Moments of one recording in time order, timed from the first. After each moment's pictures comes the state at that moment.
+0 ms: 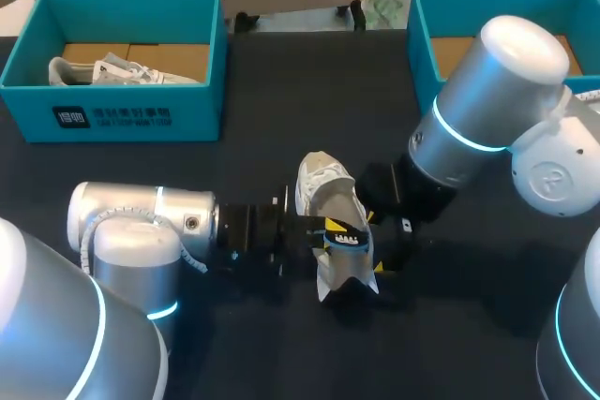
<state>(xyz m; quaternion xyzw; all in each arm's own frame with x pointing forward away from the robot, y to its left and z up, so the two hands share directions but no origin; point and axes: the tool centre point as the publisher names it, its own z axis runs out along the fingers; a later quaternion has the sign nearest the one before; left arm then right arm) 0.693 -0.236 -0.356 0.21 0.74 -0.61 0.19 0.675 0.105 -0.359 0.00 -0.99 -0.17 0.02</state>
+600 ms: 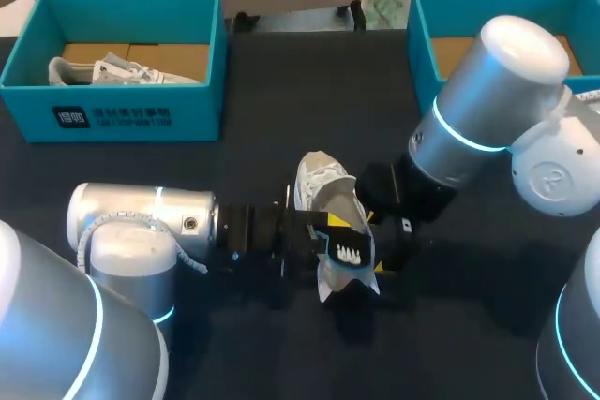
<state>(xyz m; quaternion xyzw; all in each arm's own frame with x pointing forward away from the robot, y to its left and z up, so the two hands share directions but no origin) 0.682 -0.240 -0.340 0.22 0.72 -0.63 0.19 0.675 0.105 -0.359 0.00 -0.99 -0.17 0.02</state>
